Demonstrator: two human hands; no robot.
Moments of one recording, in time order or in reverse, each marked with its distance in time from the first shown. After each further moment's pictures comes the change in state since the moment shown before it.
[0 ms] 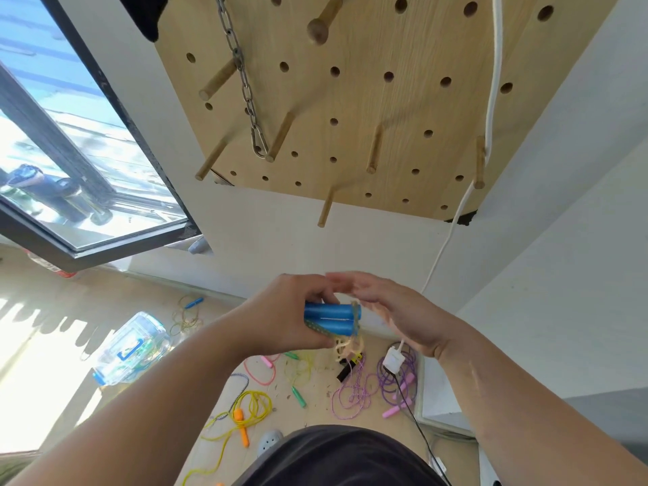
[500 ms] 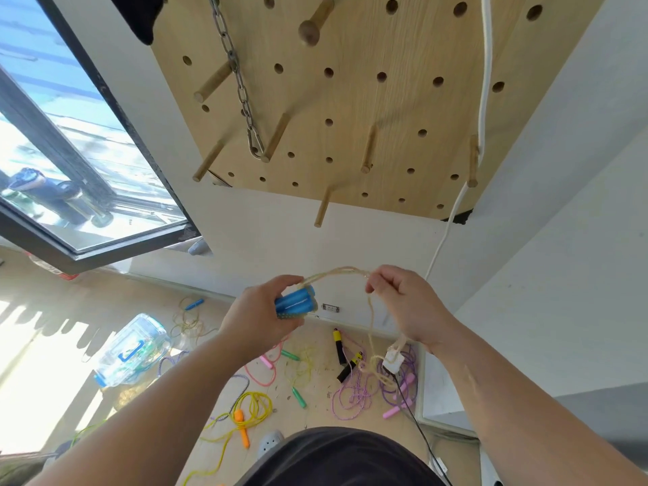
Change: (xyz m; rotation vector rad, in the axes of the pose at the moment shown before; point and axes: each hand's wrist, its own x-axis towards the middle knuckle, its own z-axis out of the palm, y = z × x) left_hand -0.002 -0.046 0.030 0.075 0.293 -0.280; right_hand -0.002 0.022 -0.017 -0.347 0.466 0.032
